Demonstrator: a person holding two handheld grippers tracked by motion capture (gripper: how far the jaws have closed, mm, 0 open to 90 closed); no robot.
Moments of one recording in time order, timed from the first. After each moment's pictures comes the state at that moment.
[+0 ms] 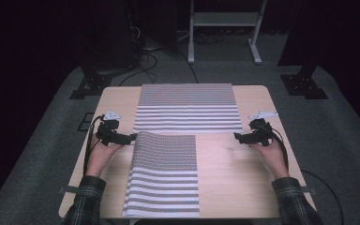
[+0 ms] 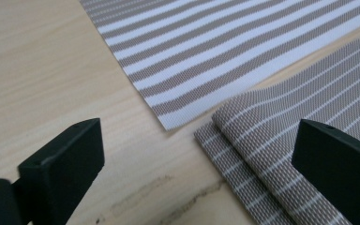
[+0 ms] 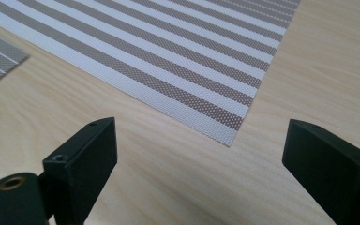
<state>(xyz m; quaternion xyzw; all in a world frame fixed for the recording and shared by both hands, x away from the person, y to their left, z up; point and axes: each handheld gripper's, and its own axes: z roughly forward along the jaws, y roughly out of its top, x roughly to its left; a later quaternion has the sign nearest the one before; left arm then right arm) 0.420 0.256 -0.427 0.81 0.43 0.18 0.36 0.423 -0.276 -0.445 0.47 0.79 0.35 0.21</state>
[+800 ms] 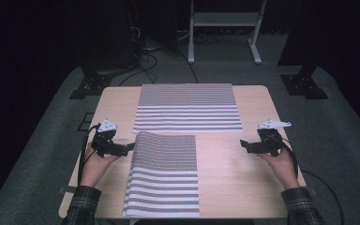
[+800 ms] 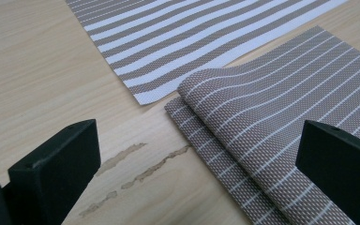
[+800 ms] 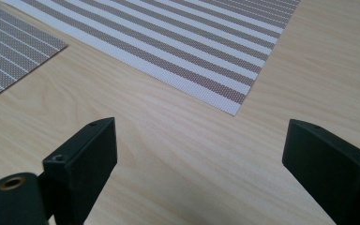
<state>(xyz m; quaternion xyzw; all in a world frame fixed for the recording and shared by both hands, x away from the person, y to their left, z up) 0.377 0.256 -0.421 0.81 0.41 0.20 0.38 0.381 -0.292 -0.440 0.45 0.78 0.38 0.22</state>
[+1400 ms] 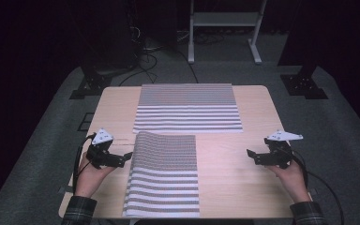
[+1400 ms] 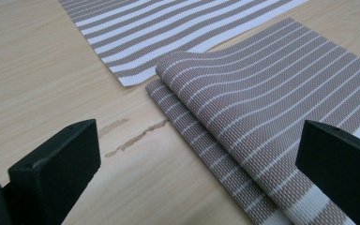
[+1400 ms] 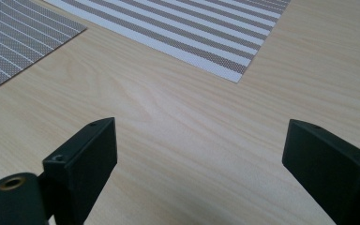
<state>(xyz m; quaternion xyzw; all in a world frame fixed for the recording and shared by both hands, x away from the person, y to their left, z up) 0.337 0.262 -0.421 0.81 0.40 0.20 0.39 0.341 -0.310 -0.444 0.45 0.78 0.39 0.22</state>
